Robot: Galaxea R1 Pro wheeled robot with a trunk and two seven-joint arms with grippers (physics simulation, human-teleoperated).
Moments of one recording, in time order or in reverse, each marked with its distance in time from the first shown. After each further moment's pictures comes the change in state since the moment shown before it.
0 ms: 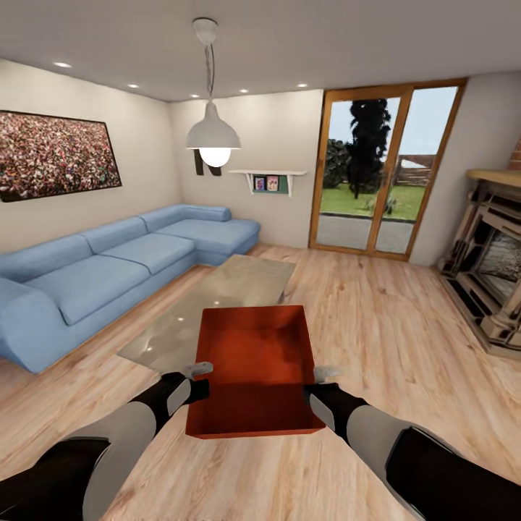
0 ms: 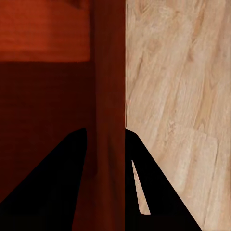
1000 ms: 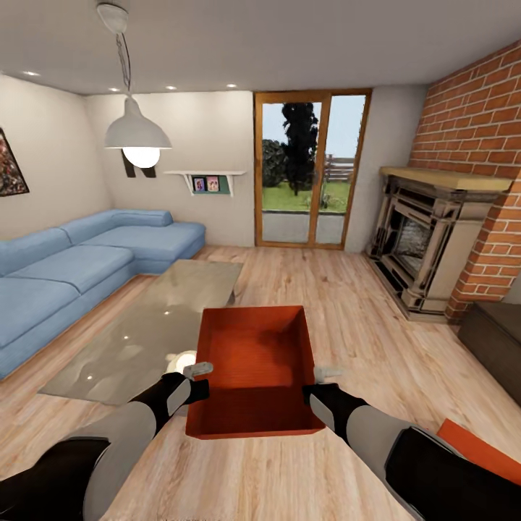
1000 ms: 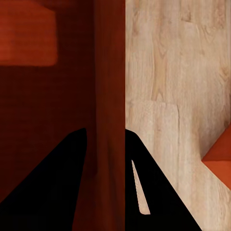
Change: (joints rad) left arm 0.000 0.000 0.001 -0.001 -0.003 0.004 0.000; right arm 0.000 0.002 0.001 0.004 -0.004 0.000 0.000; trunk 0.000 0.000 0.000
